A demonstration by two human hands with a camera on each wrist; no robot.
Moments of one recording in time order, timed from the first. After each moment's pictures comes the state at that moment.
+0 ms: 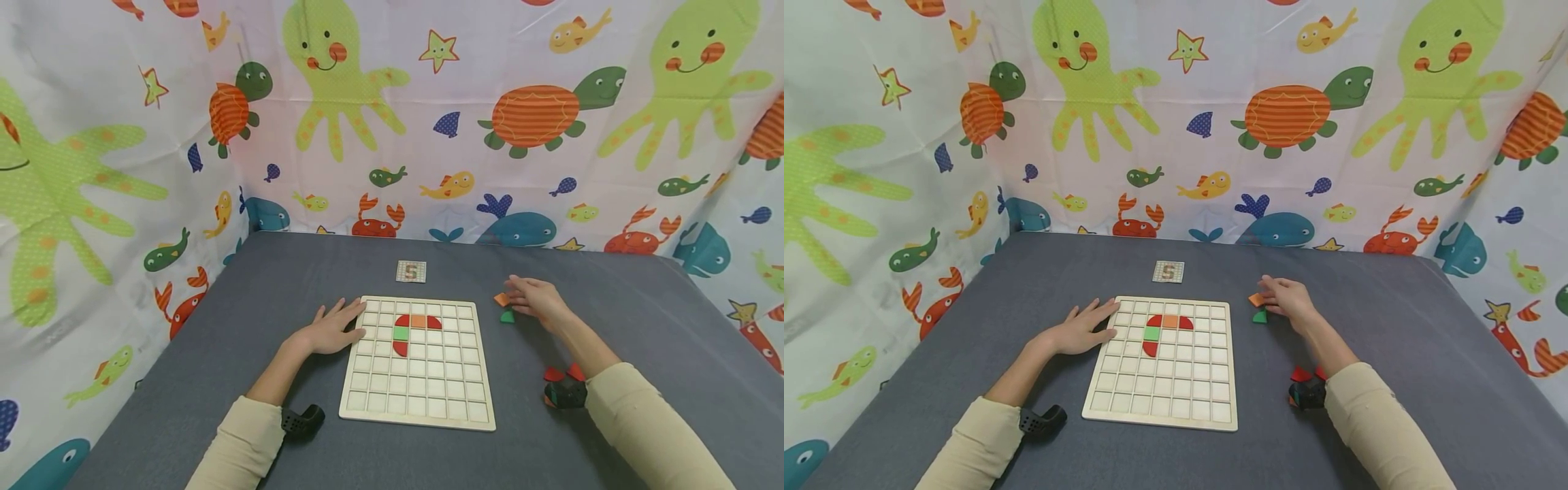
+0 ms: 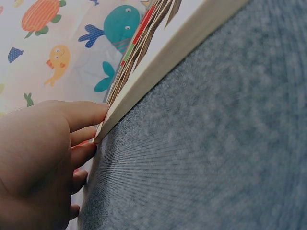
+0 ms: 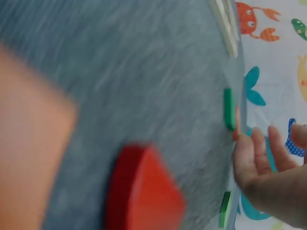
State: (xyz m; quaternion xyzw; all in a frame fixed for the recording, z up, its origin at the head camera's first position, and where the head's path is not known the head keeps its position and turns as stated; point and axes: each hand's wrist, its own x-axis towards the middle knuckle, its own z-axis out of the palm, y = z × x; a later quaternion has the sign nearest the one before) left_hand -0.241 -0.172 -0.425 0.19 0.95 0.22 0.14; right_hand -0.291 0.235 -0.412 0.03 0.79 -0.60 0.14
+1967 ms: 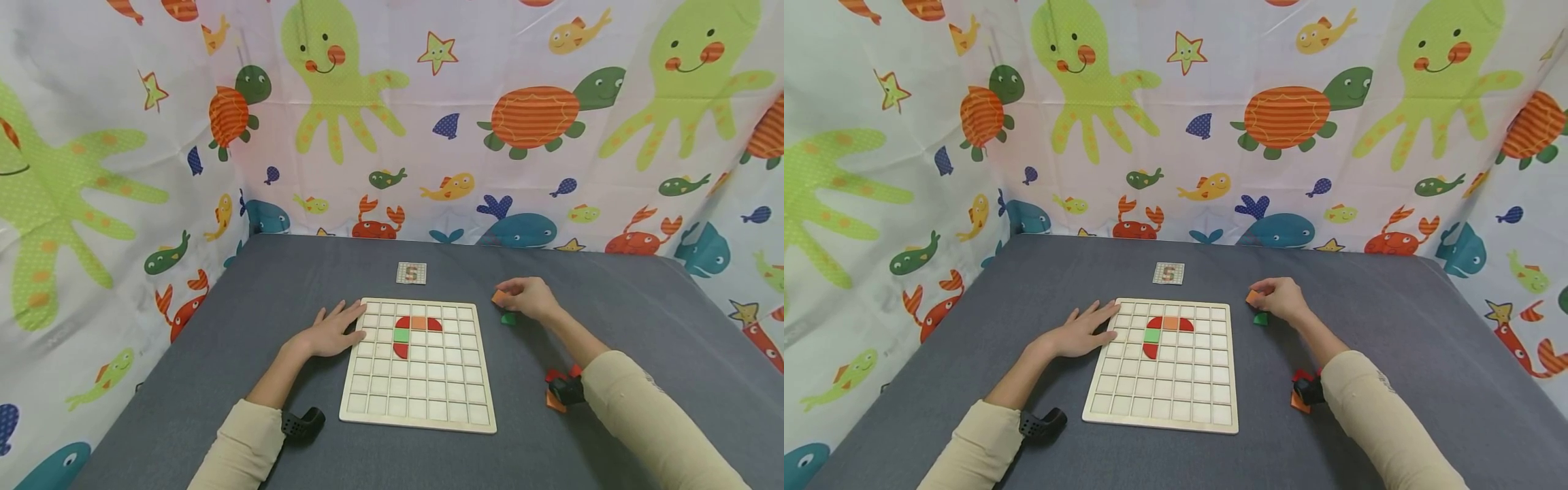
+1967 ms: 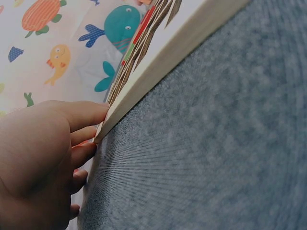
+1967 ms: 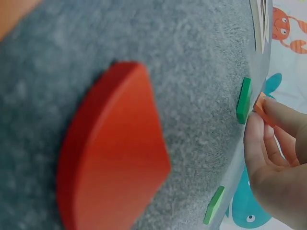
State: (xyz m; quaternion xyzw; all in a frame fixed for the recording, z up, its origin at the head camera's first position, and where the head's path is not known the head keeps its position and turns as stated) left_hand -0.243 -0.175 -0.426 0.21 0.94 0.23 0.13; right_hand -0.304 0.229 -0.418 -0.05 0.90 -0.42 0.08
